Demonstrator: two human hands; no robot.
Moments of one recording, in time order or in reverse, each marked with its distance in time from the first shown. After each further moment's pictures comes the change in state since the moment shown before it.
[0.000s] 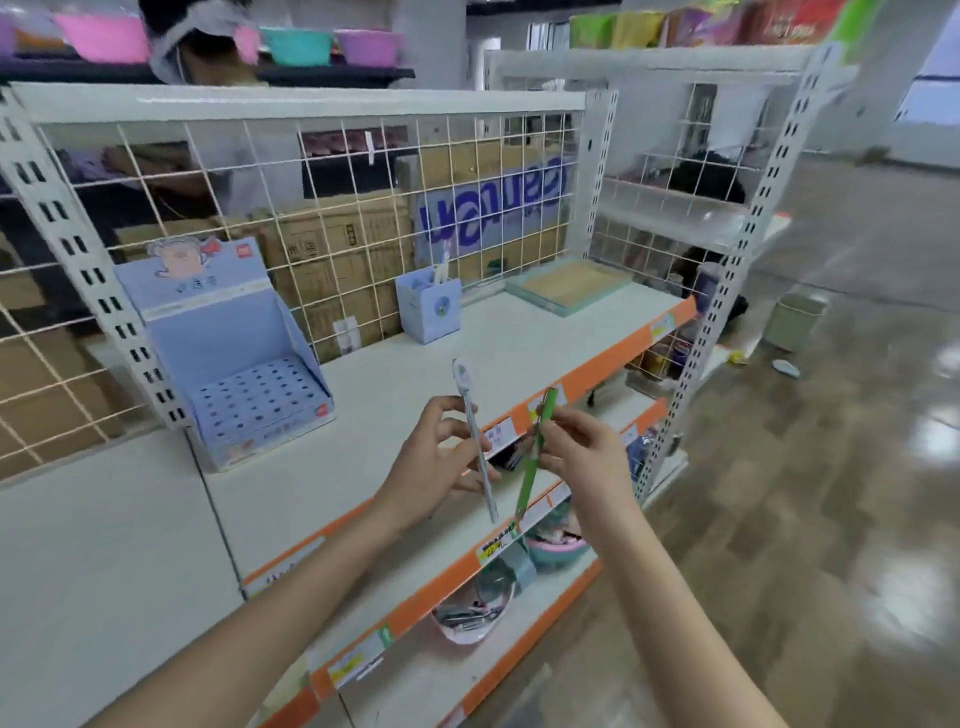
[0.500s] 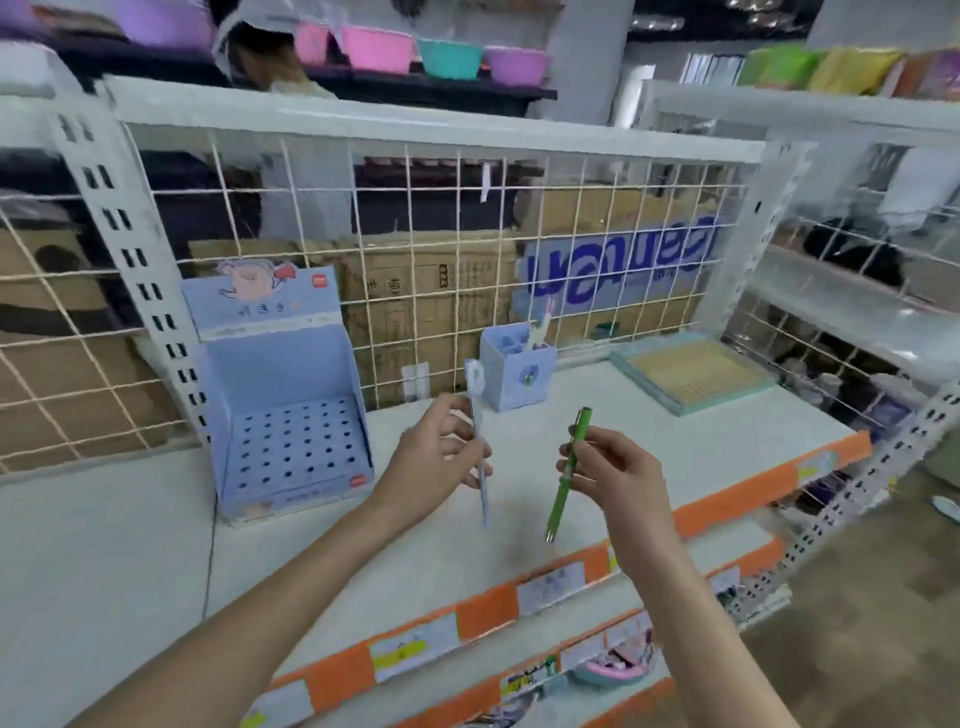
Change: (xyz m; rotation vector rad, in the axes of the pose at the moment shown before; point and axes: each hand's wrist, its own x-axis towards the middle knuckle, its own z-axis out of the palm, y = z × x) left_hand 0.126 -0.006 -0.080 0.152 0.337 0.085; right_hand 0.160 -0.014 0.067 -0.011 -0.240 0.016
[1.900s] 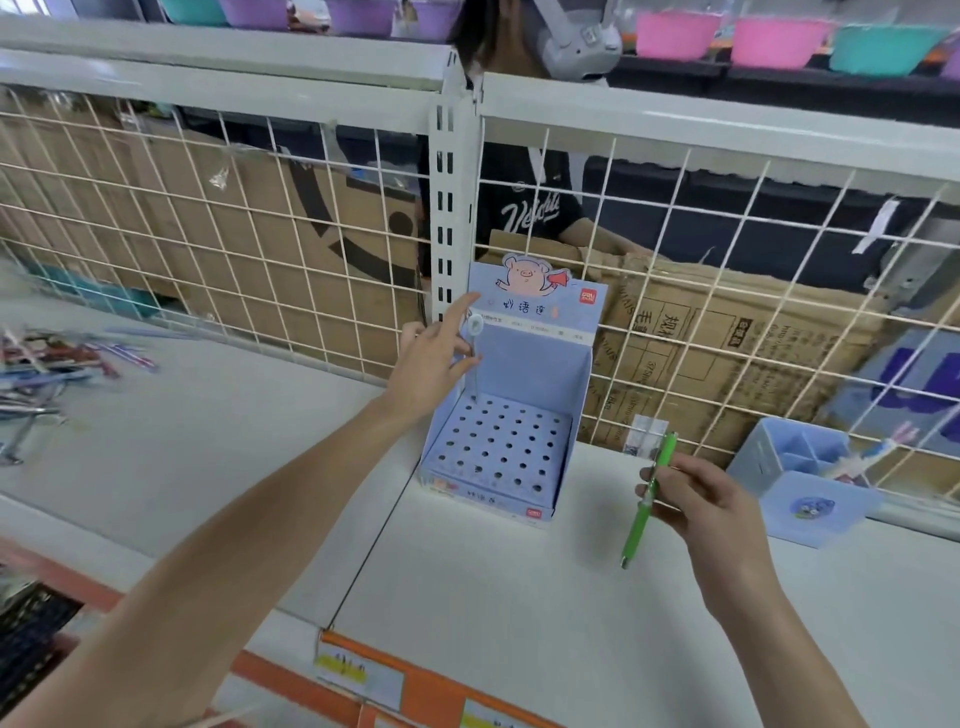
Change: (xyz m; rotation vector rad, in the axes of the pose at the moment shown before) left_hand 0.033 -0.062 -0.207 1.053 0.695 0.066; right_hand 0.093 0.027 0.114 -0.079 -0.556 0.080
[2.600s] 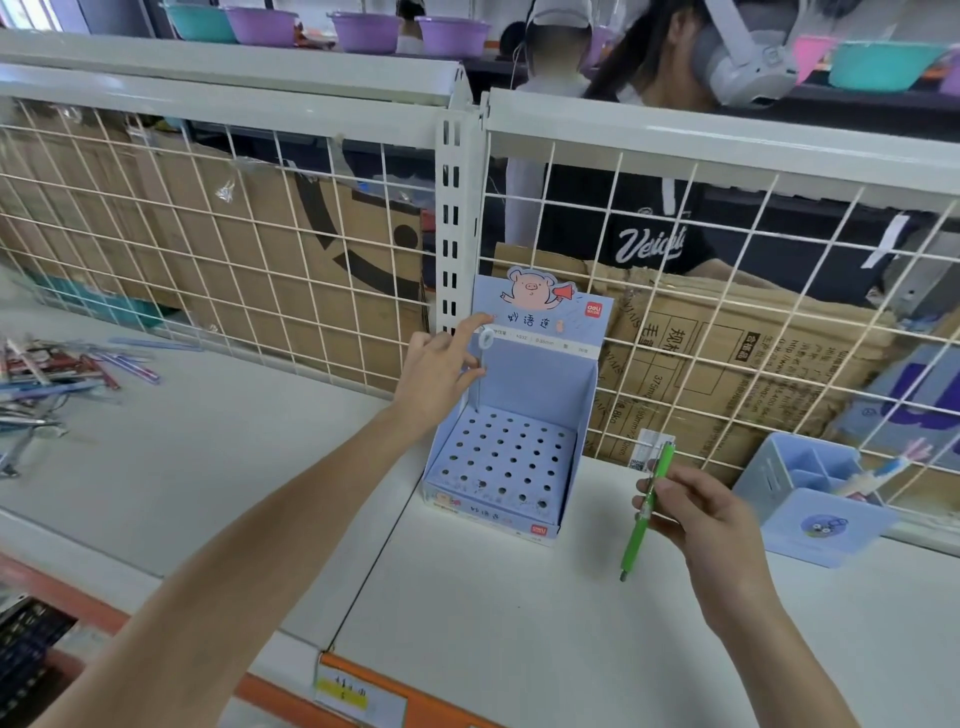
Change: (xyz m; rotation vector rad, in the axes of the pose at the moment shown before) left_hand 0.004 -0.003 0.005 0.089 0.063 0.104; right_hand 0.006 0.004 0.006 0.025 -0.024 0.014
